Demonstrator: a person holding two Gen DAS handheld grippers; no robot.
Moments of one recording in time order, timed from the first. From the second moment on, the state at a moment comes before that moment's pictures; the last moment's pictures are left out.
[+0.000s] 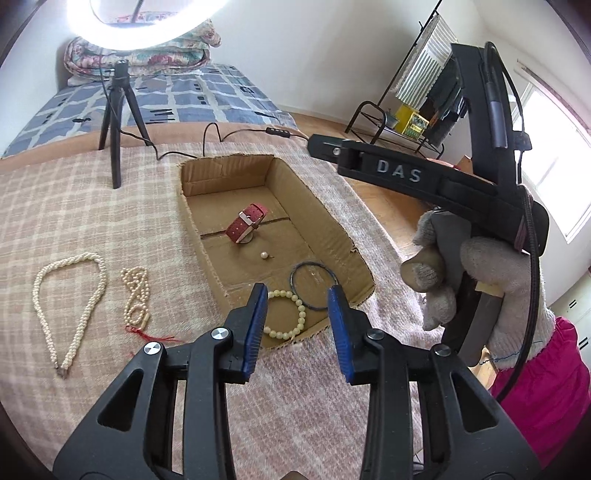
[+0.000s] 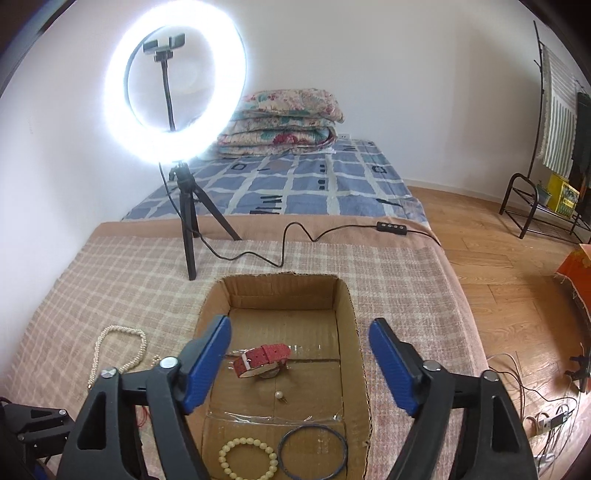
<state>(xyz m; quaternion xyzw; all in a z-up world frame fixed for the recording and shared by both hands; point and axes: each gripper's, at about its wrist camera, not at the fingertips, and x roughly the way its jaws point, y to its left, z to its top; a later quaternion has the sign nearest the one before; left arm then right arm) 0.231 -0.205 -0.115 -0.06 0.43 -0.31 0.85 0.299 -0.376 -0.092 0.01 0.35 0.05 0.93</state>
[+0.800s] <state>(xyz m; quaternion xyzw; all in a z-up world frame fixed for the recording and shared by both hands) 0.226 -0.030 -0.097 -0.10 0.40 -0.17 0.90 0.199 -0.295 -0.042 0.03 0.29 0.09 0.95</state>
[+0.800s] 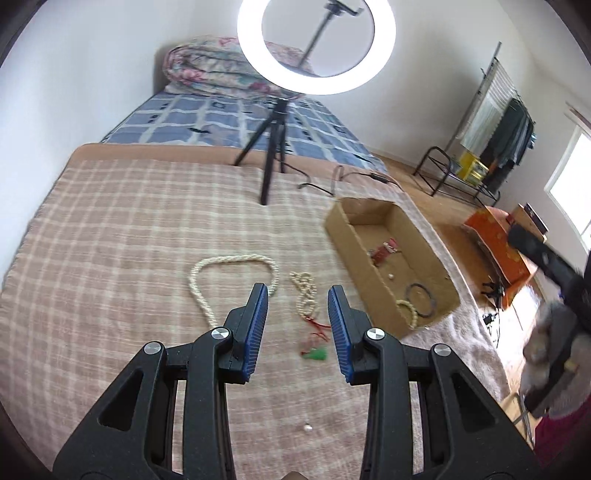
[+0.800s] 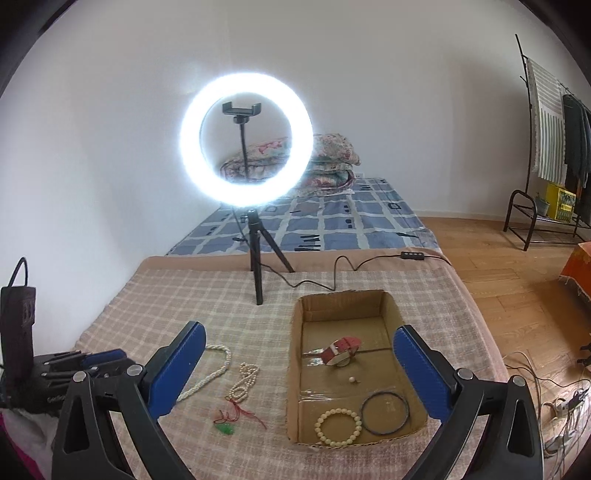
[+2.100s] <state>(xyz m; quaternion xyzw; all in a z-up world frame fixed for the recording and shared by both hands) 0.315 0.030 -0.209 -0.20 0.55 -0.12 0.80 0.243 -0.175 -0.239 -0.10 0.48 0.28 0.82</state>
